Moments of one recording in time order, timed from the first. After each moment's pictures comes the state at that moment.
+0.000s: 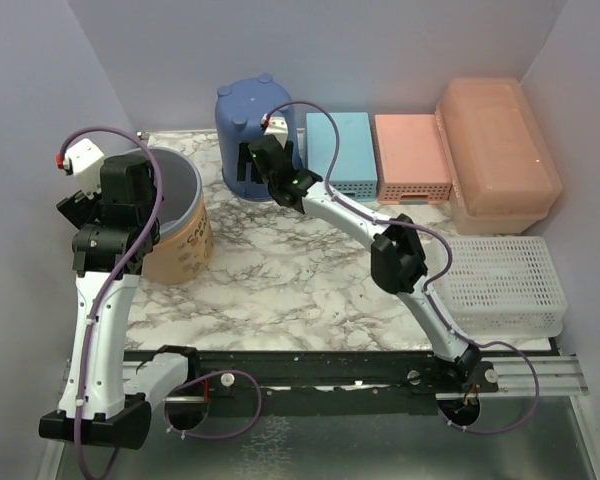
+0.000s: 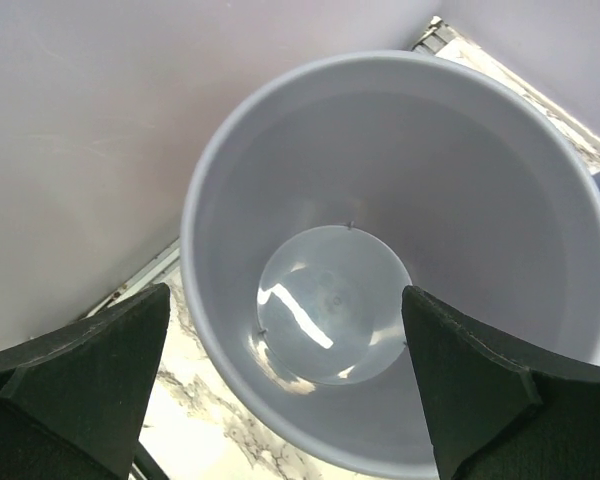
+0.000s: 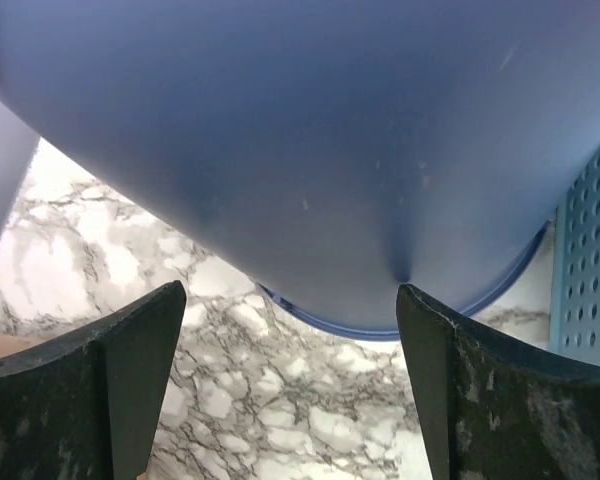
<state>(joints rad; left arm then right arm) -0.10 1.01 1.42 -0.97 -0.75 -0.49 0.84 2.42 2.24 -0.21 0.46 0.46</state>
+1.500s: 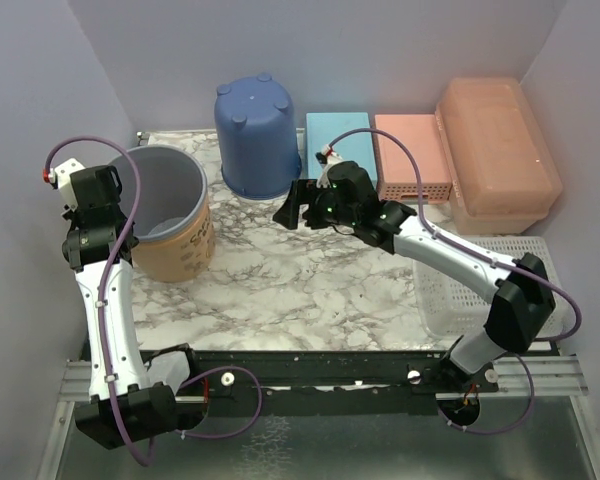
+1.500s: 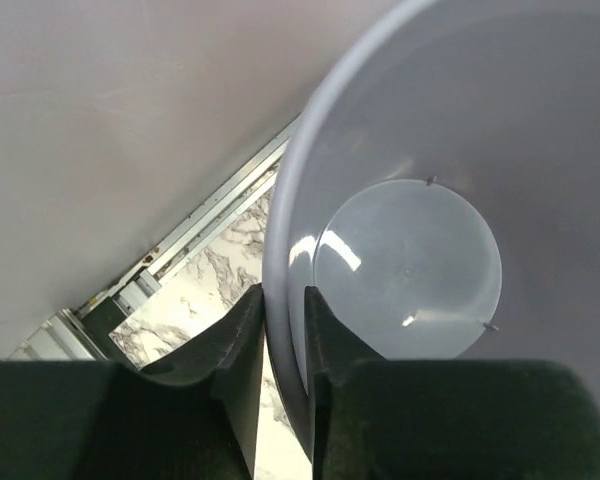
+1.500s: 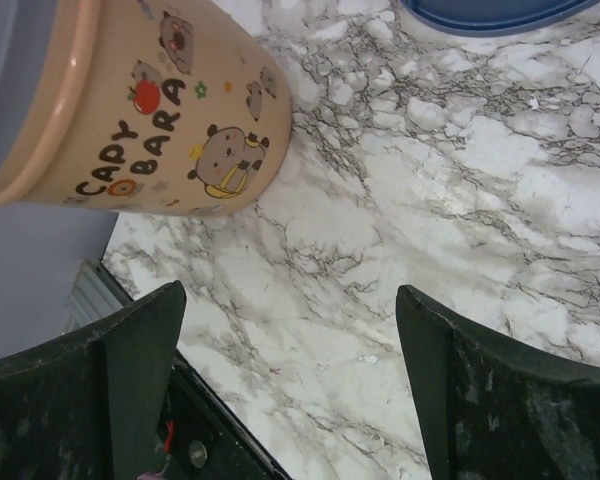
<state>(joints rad) 0.27 1.03 1.26 -0.88 -0.43 -0.32 0.80 1.60 1.31 -0.18 -0.10 0.61</state>
